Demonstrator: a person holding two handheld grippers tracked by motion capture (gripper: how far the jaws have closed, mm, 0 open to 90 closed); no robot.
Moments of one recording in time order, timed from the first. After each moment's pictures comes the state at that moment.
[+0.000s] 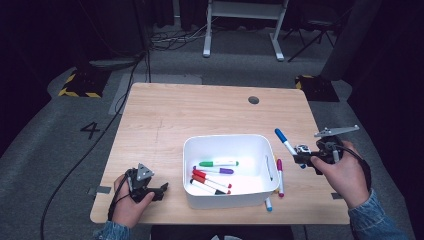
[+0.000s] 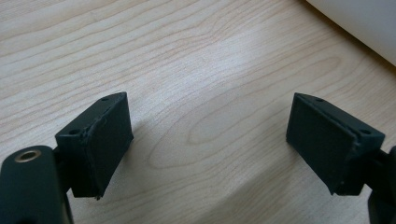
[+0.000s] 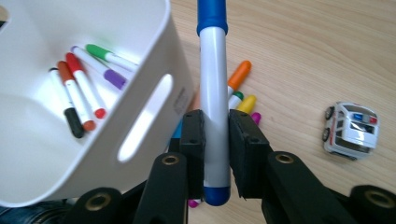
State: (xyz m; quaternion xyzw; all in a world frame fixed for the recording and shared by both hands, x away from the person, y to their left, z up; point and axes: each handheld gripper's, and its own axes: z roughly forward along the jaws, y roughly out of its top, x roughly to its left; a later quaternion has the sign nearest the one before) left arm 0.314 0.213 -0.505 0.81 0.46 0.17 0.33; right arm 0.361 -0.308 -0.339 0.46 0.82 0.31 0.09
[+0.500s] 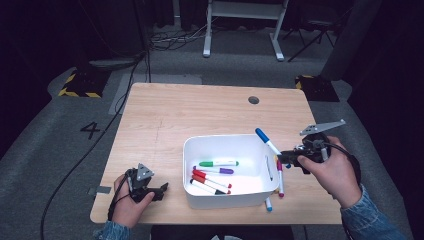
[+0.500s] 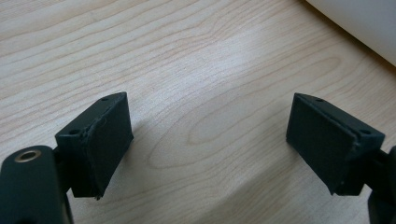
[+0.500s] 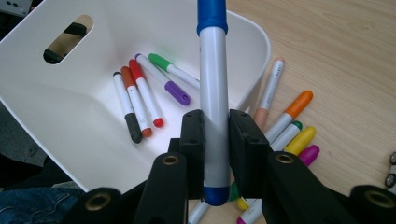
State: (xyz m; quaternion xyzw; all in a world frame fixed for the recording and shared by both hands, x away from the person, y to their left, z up) left arm 0.314 0.213 -0.505 0.80 0.46 0.17 0.33; right arm 0.353 -0.263 -0.316 0.40 0.85 0.34 0.06
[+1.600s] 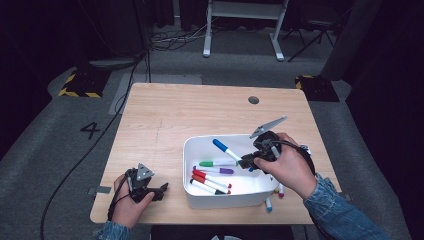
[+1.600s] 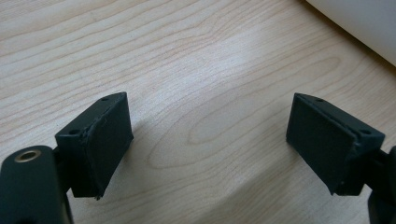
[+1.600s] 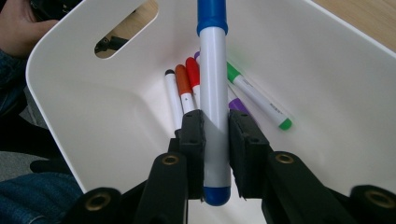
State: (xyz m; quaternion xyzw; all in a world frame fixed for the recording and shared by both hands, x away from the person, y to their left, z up) left arm 0.314 0.213 -0.505 0.81 0.46 0.17 0.33; right arm 0.367 -0.162 -0.329 0.30 0.90 0.30 0.01
